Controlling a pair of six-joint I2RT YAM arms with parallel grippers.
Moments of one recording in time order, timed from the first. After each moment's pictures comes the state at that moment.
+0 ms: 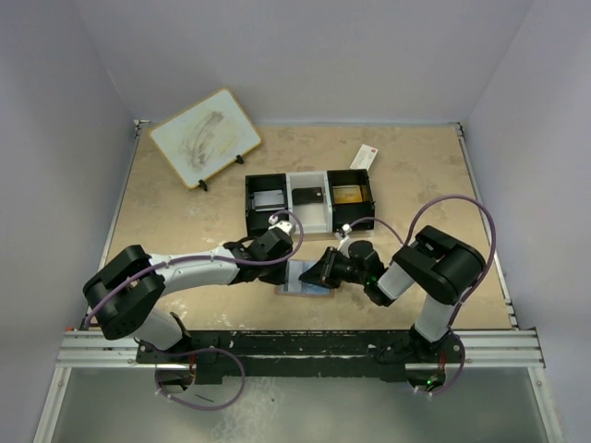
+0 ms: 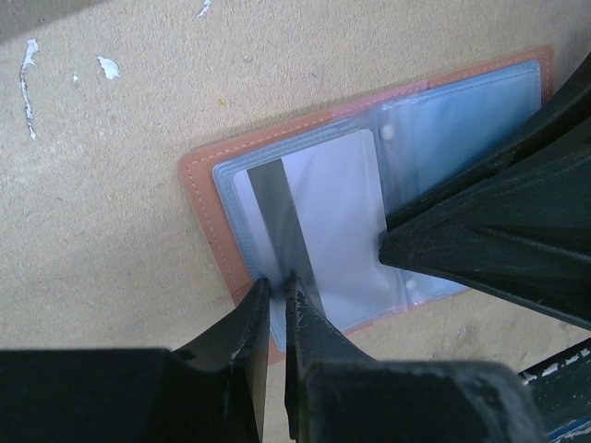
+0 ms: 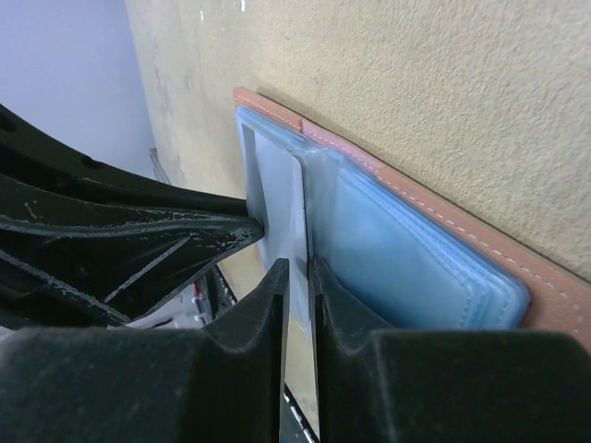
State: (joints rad) left arm -0.92 1.50 0.74 -0.25 -0.08 -0.64; right arm 0.71 1.78 0.28 1.04 -0.39 1.18
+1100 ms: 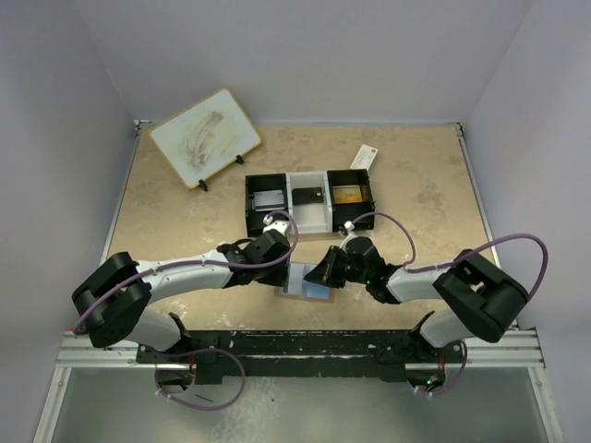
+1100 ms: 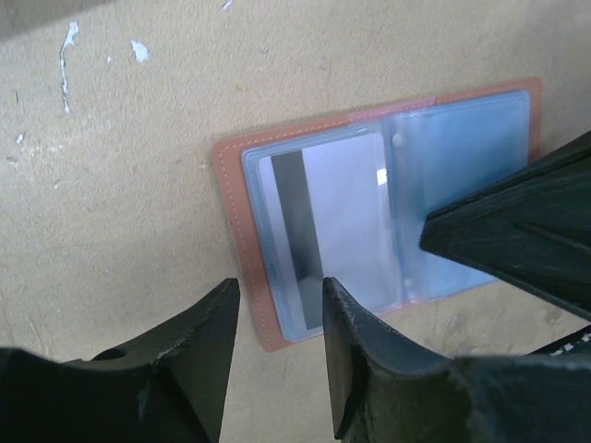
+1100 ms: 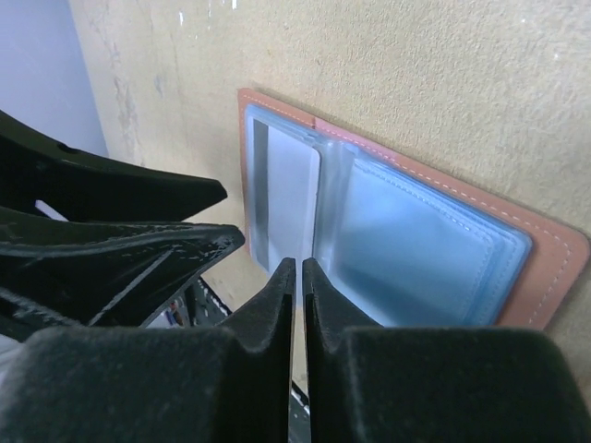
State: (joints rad) left arm -0.93 1.42 0.71 -0.28 -0.14 -0.68; right arm 0.75 1.44 0.33 0.51 -0.24 1.09
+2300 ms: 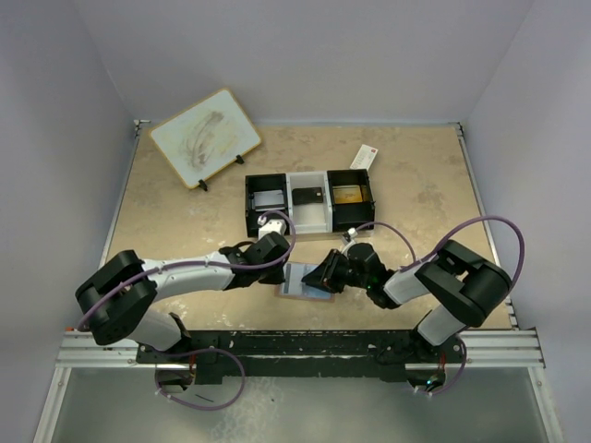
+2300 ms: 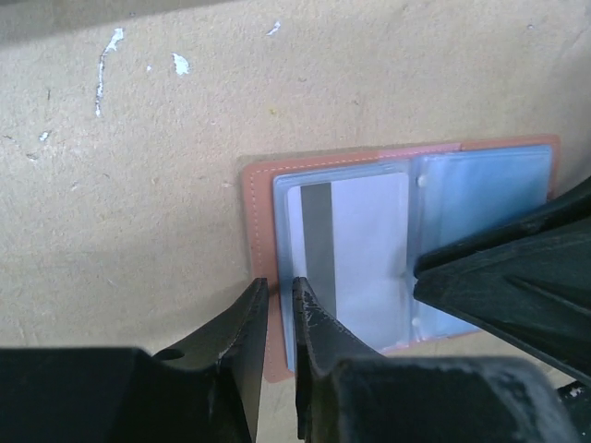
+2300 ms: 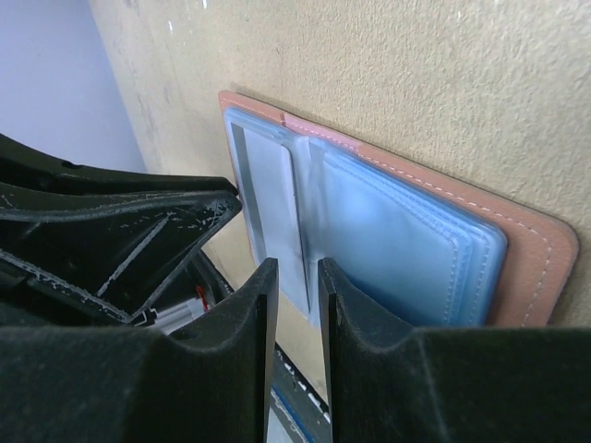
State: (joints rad) left arm -0.94 1.44 0.69 -0.22 -0.21 -0.78; right arm 0.75 1.59 0.27 0.76 -0.27 1.25
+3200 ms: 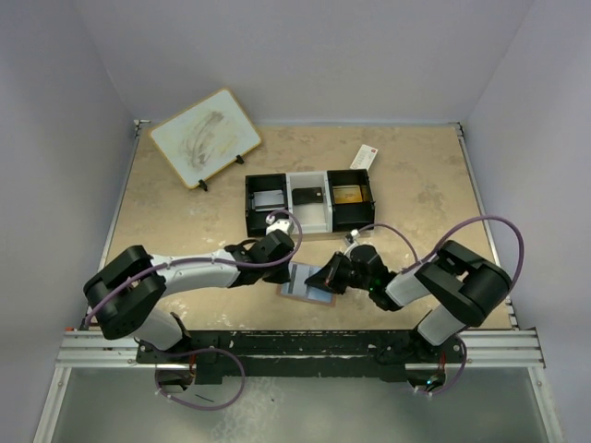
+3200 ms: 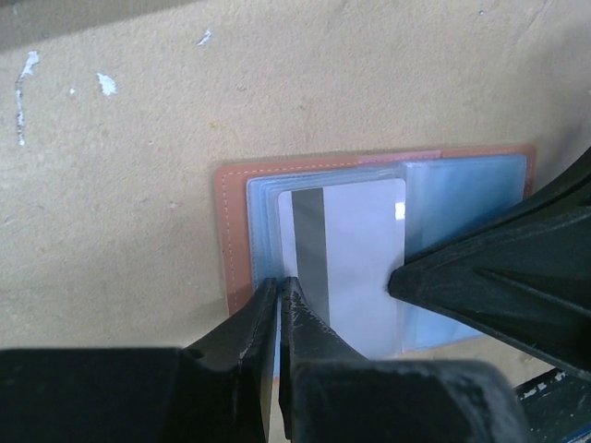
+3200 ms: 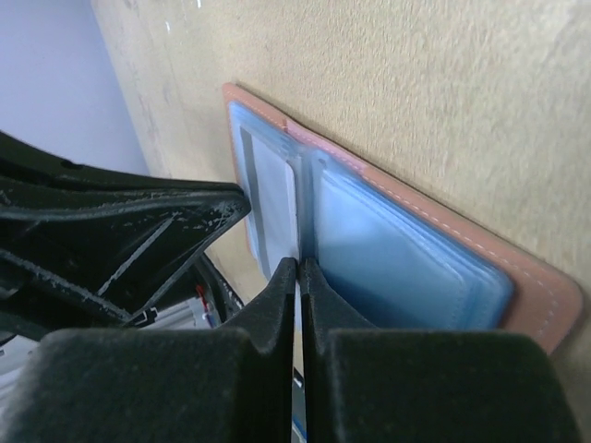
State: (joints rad) left arm -0.94 1.49 0.71 -0.18 -0.16 -0.73; right arm 0.75 1.61 0.25 0.80 -0.28 1.26
